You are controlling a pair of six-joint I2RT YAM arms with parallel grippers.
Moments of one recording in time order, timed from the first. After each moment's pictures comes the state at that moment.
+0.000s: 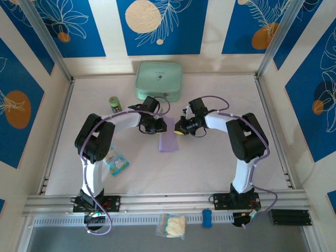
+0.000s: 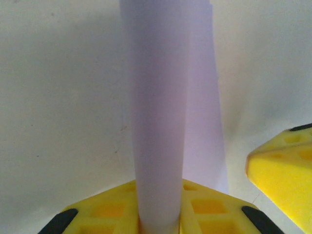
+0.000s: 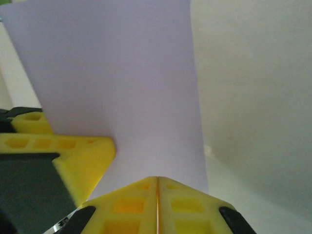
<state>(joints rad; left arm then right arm) -0.55 2.00 1.33 -0.47 0.38 -0.55 0.42 1.90 1.10 -0.28 -0.60 0.69</state>
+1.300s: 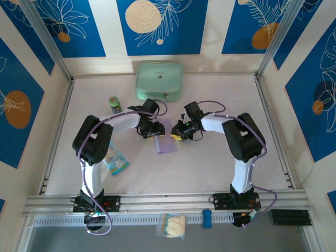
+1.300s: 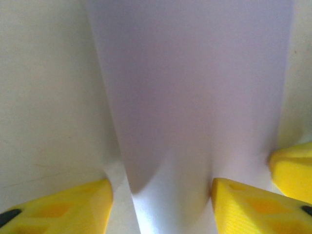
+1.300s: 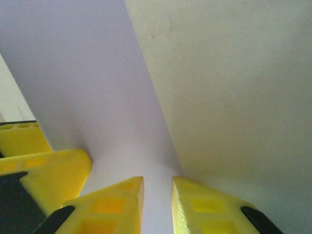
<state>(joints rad) -0.57 1.96 1.31 -0.62 0.24 -0.63 0.45 1.89 1.06 -0.27 -0.58 0.82</state>
